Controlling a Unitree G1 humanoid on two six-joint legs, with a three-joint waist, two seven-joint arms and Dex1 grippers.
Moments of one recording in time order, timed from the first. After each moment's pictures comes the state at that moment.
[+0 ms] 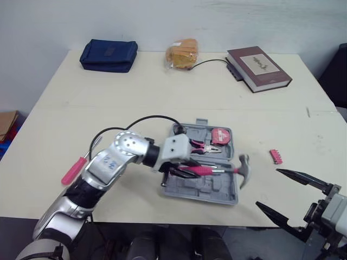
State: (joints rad) left arm -0.75 0.55 -0.52 -0.22 -0.27 0.51 -1.11; right arm 0.71 -0.57 -0.68 -0.80 0.50 -0.03 0.99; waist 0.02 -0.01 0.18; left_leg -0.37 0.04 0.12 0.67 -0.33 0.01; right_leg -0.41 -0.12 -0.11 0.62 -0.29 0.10
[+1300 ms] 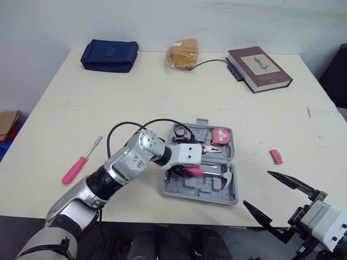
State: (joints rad) left arm -0.81 0.48 -0.64 -0.13 0.02 0.64 -1.06; right arm 0.73 -0.51 -0.52 -0.86 0.36 -0.08 0.83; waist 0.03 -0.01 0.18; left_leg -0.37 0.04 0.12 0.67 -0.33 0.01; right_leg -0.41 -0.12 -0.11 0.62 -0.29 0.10
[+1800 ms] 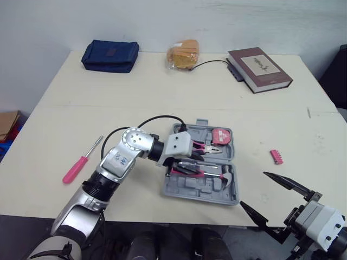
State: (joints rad) left arm -0.68 0.41 -0.38 0.03 -0.20 0.27 -1.17; right arm 0.73 -0.51 -0.47 -0.86 0.33 -0.08 0.81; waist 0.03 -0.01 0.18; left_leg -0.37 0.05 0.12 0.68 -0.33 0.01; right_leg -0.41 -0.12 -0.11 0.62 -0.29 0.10
